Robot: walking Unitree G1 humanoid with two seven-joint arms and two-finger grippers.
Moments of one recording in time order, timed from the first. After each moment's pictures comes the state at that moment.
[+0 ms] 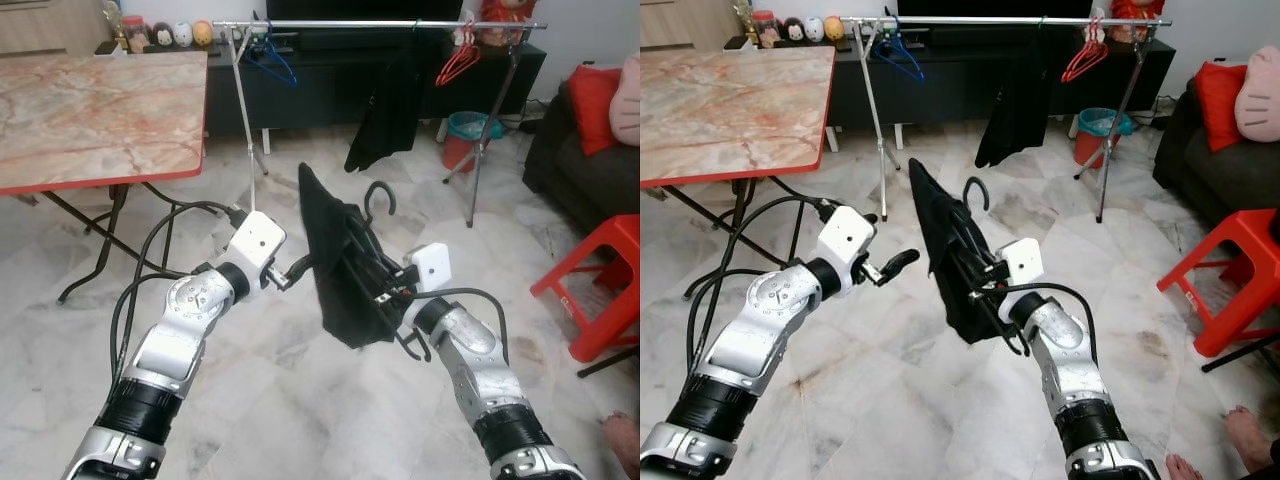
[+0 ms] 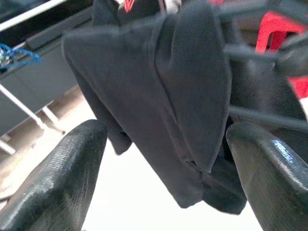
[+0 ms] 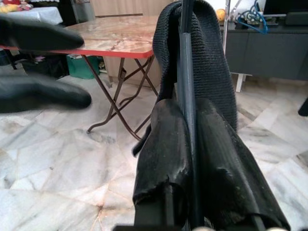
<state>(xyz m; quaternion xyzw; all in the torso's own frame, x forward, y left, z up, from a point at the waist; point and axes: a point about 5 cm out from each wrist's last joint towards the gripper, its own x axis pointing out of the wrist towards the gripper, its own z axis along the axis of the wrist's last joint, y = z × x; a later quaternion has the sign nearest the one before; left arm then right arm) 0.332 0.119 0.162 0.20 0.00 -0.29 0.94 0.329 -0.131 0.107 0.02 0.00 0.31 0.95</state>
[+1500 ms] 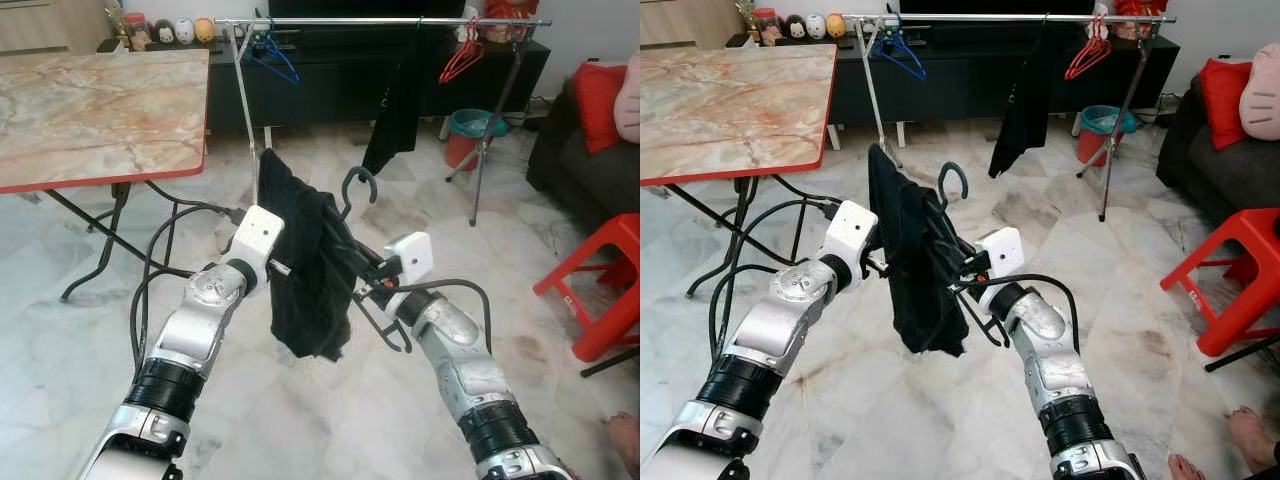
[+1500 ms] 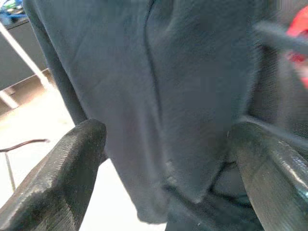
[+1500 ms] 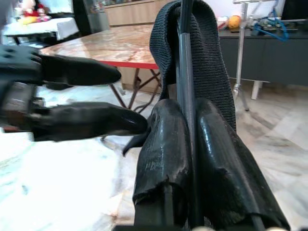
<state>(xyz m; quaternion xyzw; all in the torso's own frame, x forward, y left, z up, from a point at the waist) 0.348 0.109 0.162 0.14 0.05 -0.24 0.96 0.330 -0.108 0.119 0.03 -0.01 0.32 0.95</state>
